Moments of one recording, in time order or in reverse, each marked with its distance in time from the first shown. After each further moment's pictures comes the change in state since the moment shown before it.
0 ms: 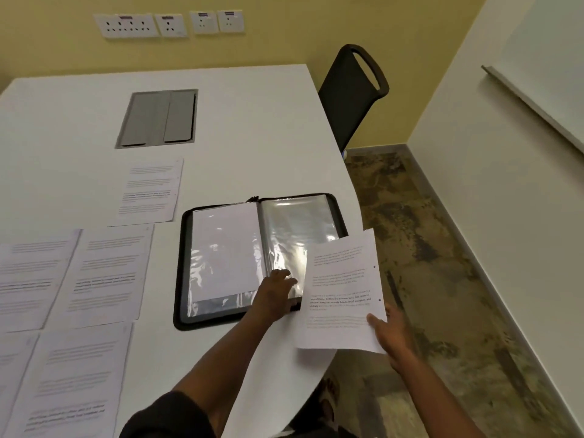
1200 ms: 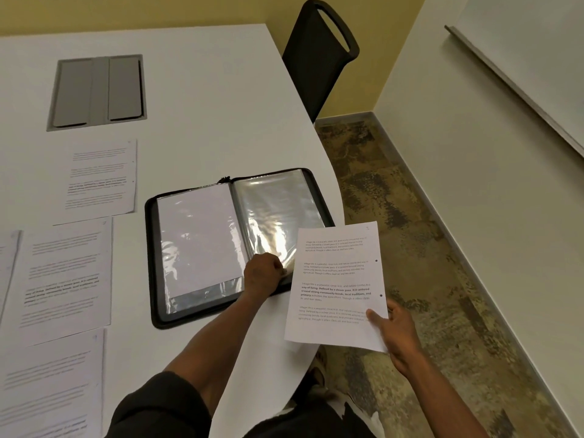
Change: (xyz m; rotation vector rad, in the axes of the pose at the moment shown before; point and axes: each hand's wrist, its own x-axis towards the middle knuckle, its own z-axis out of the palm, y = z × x) left_hand 0.031 0.011 0.002 -0.195 0.007 -0.302; right_hand -0.032 0.042 -0.013 0.229 0.055 0.064
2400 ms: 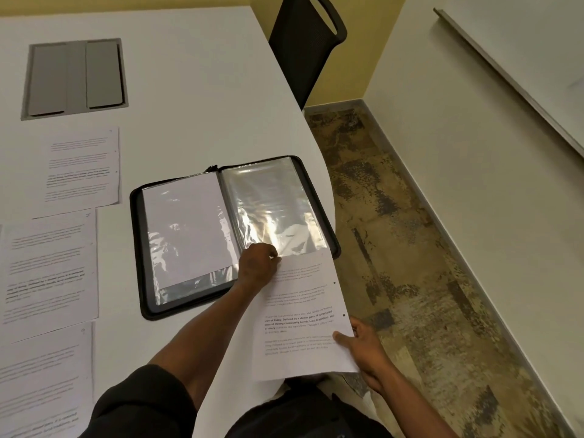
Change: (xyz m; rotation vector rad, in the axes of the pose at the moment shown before) left_hand -0.006 0.001 0.008 0.062 0.042 0.160; right_hand -0.049 0.038 0.028 0.005 -0.208 0.142
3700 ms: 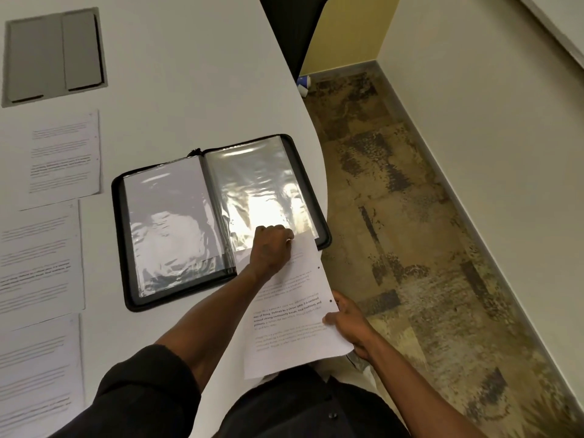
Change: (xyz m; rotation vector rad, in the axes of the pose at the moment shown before) left_hand 0.027 0.059 0.043 0.181 0.045 0.241; right_hand 0.064 -0.016 -0.030 -0.135 -0.261 0.055
